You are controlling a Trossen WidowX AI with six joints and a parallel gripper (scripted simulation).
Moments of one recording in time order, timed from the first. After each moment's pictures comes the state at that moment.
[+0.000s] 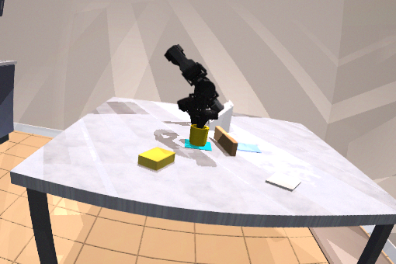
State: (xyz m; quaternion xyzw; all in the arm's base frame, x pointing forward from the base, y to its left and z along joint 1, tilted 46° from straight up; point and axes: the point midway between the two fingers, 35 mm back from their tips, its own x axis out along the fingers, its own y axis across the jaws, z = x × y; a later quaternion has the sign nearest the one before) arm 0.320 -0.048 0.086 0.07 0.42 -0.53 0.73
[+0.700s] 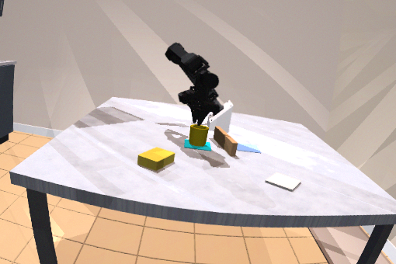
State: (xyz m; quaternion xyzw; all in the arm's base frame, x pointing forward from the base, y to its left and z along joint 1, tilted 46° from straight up) arm 0.318 -0.027 0.107 0.07 0.42 -0.53 0.73
